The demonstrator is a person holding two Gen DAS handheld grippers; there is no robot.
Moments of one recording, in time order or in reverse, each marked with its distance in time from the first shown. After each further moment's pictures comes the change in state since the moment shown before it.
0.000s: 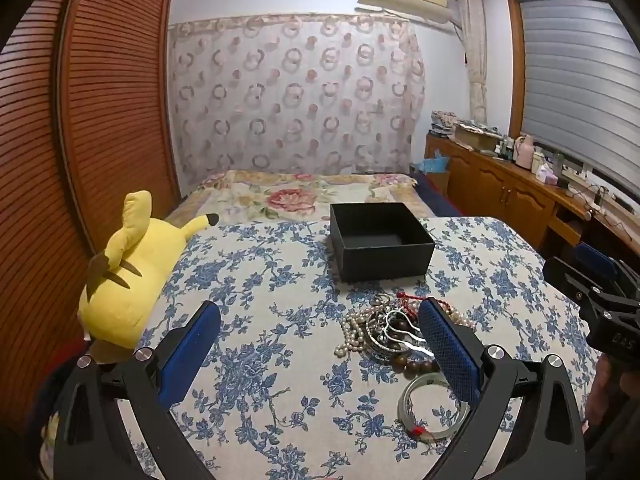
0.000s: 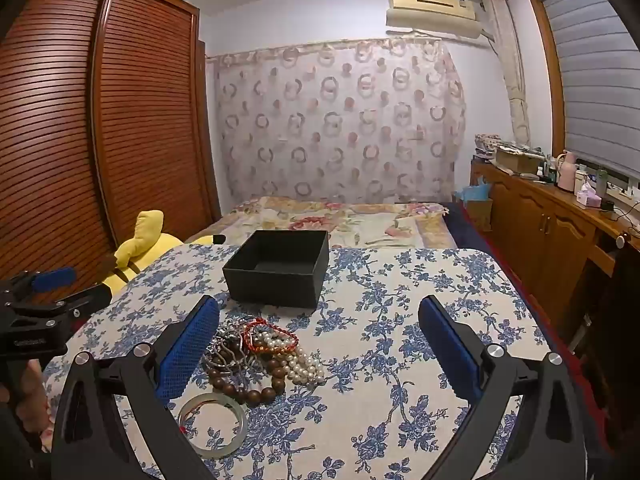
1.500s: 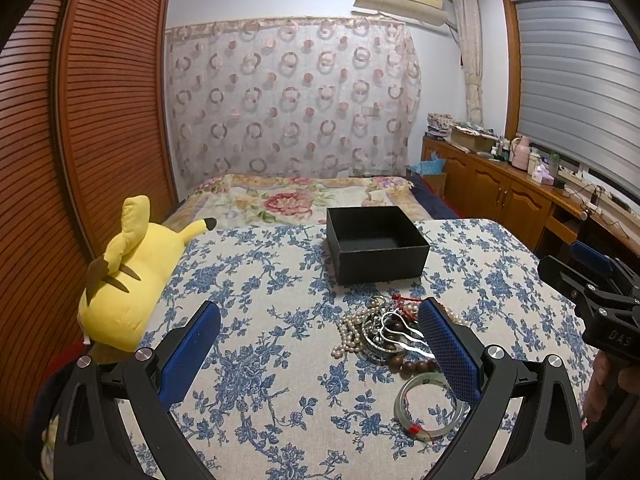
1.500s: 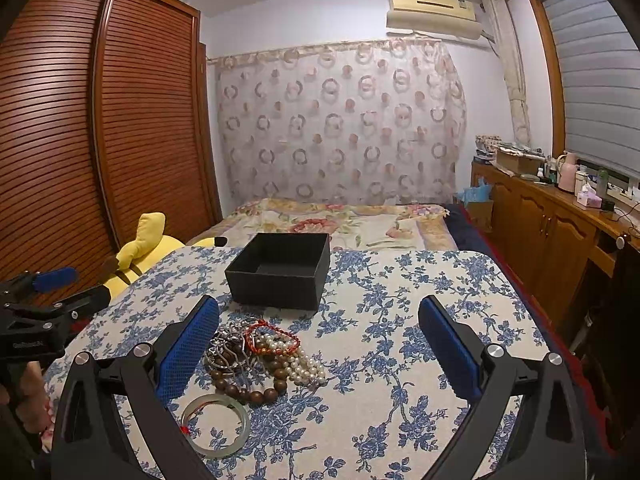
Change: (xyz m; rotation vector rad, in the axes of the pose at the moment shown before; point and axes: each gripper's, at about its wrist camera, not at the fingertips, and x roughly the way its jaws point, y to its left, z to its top) left arm -0.006 -0.001 0.004 0.004 -0.008 -0.009; right arm -0.001 0.003 0.005 0.002 -0.003 -0.003
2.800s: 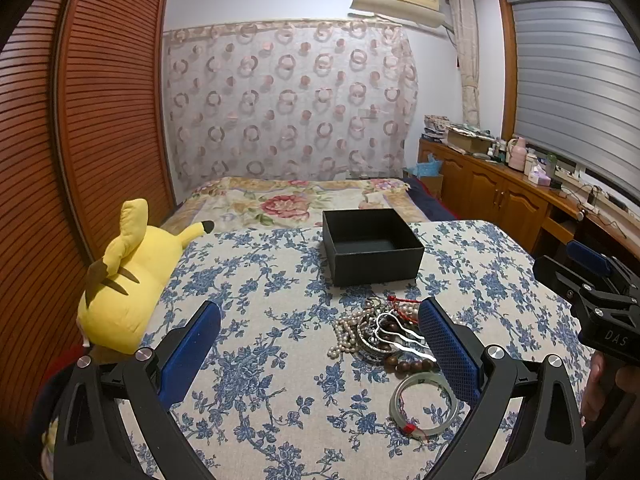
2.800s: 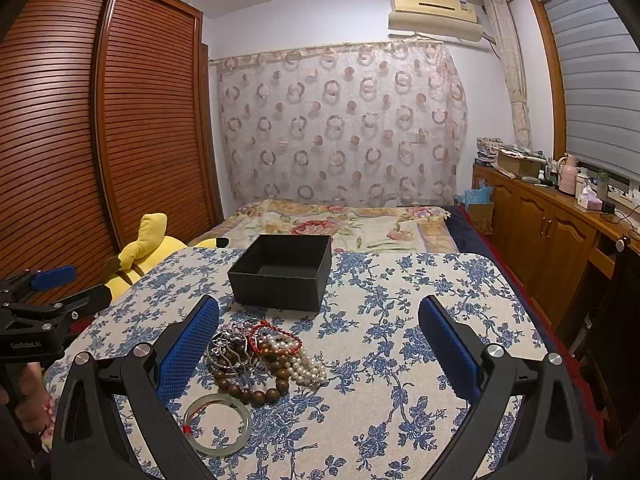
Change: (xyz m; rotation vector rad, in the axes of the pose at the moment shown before) left arm -0.002 -0.001 0.000 -0.002 -0.007 -0.001; right arm -0.005 -0.003 -0.002 -0.003 -0.004 -0.001
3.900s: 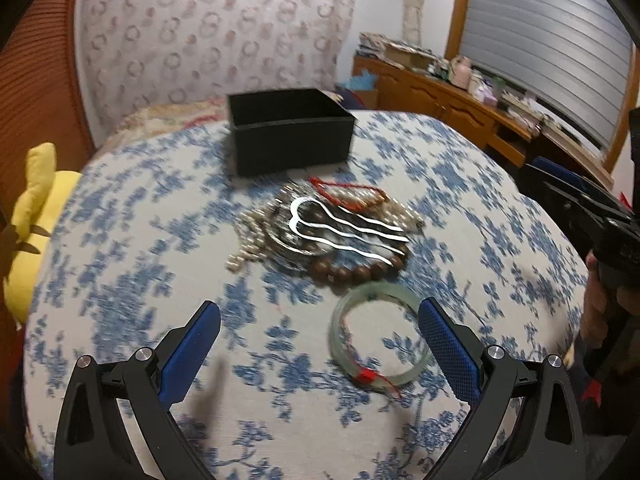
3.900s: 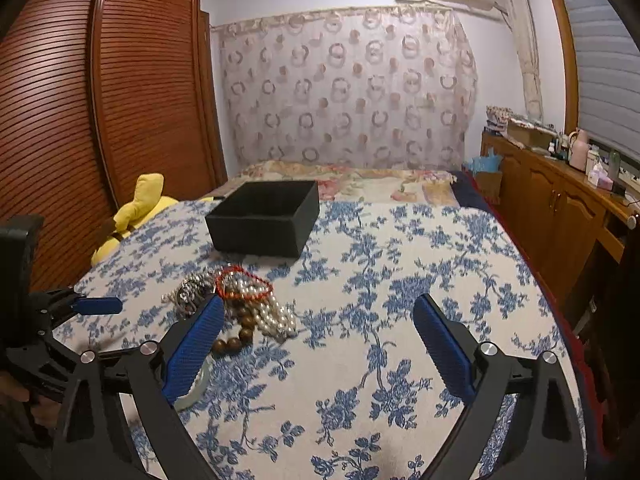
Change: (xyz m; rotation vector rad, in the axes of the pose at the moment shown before) left arm 0.076 -0.041 -0.060 0.098 0.311 -0.279; right arm 0.024 -0.035 -0.036 -0.012 0.143 0.043
